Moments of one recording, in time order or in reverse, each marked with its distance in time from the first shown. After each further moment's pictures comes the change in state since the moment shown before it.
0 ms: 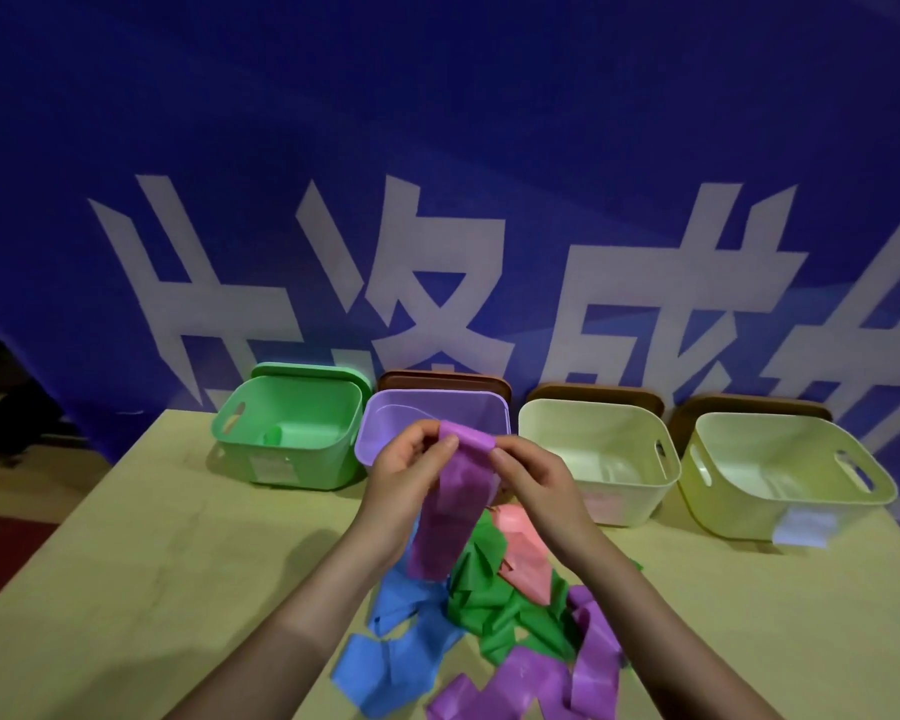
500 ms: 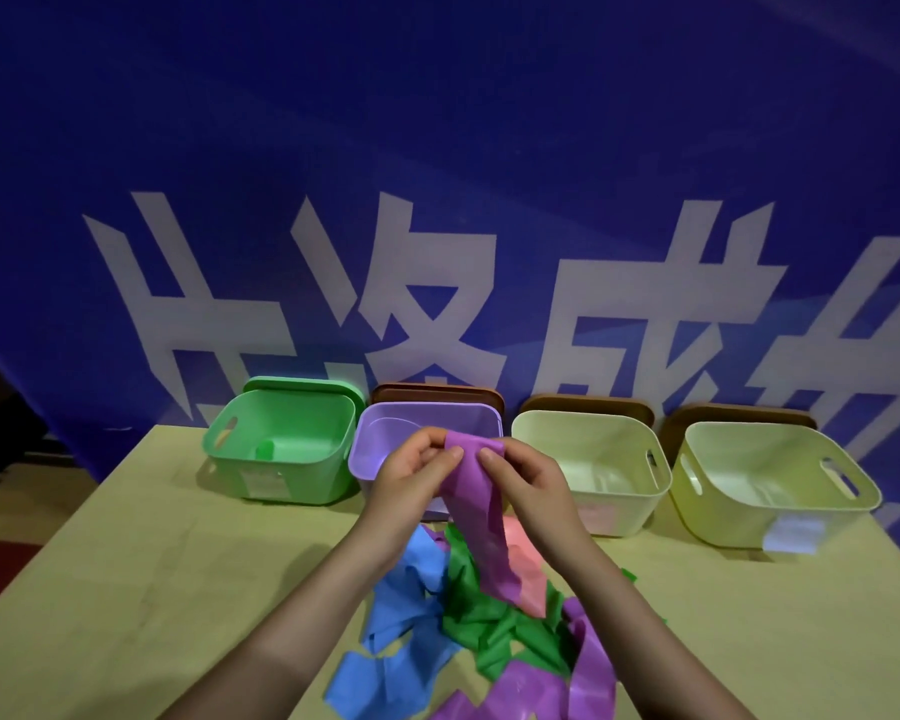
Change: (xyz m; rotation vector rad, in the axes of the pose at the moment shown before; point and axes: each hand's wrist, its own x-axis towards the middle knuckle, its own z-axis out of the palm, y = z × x) left_hand 0.003 0.007 0.004 0.080 -0.088 -0.007; right_hand 0.003 -0.007 0.004 -0.043 0.095 -0.011
